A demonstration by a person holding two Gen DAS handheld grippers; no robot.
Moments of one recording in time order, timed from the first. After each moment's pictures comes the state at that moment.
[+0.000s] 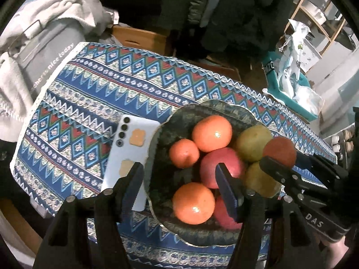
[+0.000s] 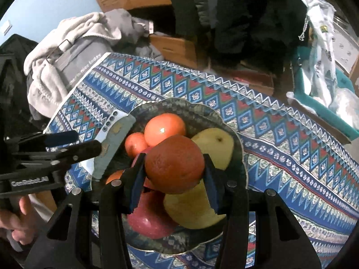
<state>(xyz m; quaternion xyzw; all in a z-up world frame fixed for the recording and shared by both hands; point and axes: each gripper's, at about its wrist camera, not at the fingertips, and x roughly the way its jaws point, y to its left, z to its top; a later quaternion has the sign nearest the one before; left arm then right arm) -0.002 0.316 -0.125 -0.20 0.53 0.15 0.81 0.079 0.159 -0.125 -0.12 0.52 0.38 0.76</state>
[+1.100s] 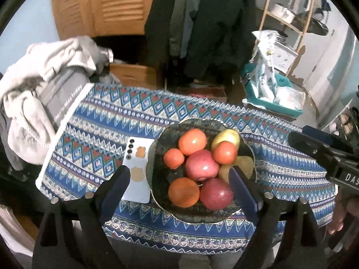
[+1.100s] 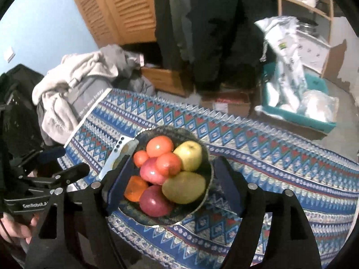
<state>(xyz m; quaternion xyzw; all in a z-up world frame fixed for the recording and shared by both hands) -0.044 0.264 -0.037 -0.12 0.47 0.14 0.86 0.056 0.080 -0.017 -0.05 0.46 0.35 0.82</state>
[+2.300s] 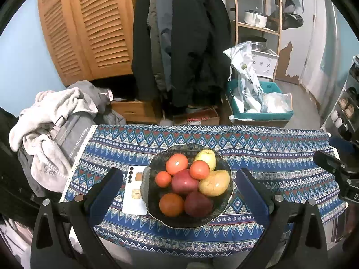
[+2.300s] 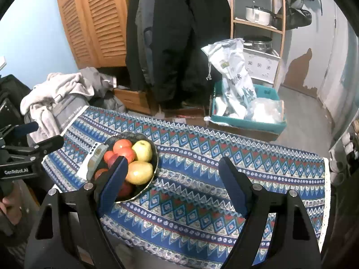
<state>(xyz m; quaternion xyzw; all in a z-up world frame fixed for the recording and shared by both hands) -0.052 0.181 0.027 -0.02 0.41 0.15 0.90 0.016 -0.032 0.027 -0.06 0.40 0.28 0.87</state>
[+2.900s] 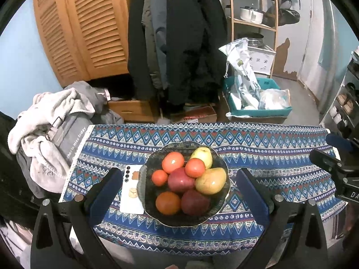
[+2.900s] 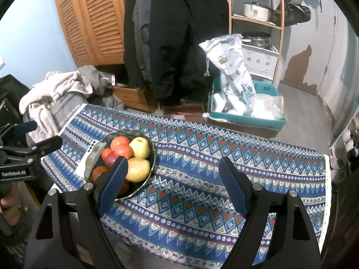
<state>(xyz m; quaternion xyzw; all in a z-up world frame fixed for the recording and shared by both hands) -0.049 0.171 0.025 -0.02 0.42 0.14 0.90 0.019 -0.035 0.023 -0.06 0.40 0.27 0.87</state>
